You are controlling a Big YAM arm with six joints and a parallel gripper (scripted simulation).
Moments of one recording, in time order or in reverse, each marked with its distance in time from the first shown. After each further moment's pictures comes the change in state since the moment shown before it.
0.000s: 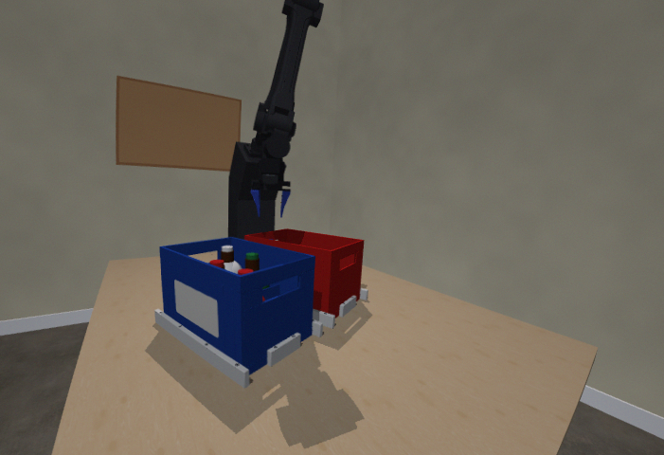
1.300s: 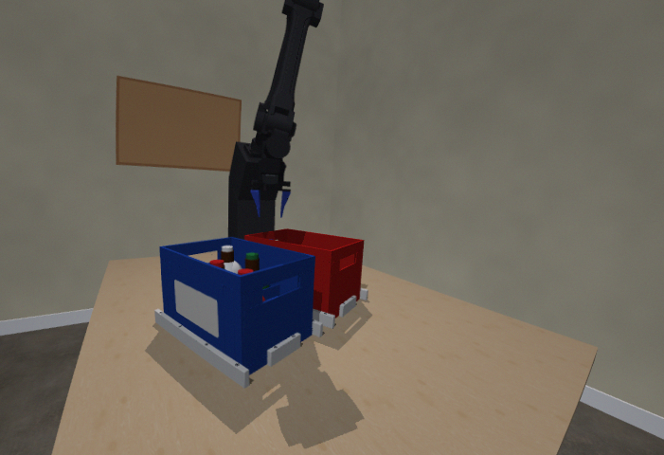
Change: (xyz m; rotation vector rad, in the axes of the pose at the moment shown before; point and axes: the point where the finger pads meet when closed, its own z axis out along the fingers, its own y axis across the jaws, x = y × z) arm -0.001 0.000 0.000 0.000 0.000 0.000
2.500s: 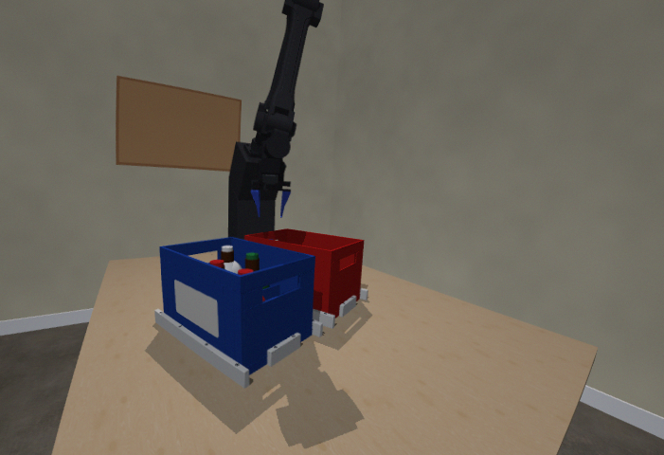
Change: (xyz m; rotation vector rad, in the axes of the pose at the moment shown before) arm 0.000 0.000 0.000 0.000 0.000 0.000
